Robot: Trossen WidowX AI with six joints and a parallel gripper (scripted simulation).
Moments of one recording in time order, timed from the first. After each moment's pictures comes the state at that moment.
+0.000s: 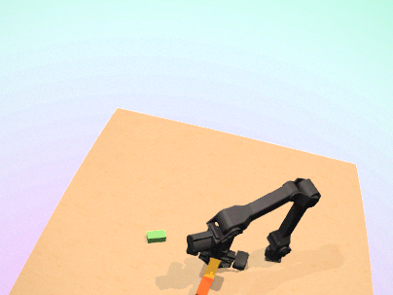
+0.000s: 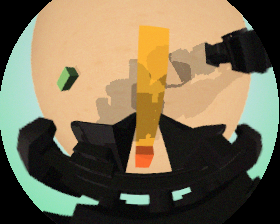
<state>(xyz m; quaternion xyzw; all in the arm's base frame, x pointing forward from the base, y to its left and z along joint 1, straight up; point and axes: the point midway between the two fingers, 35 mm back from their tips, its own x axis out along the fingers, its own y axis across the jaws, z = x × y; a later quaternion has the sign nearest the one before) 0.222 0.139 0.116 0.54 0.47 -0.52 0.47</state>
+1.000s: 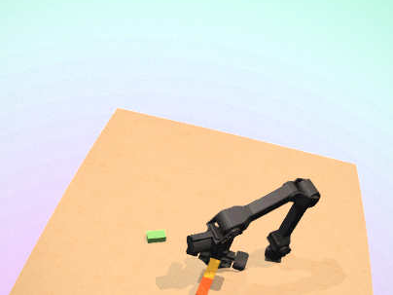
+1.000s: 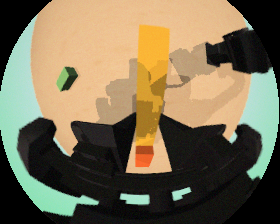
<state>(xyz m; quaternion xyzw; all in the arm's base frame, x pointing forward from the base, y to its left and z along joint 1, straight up) 0.222 0.139 0.113 0.54 0.47 -0.52 0.47</state>
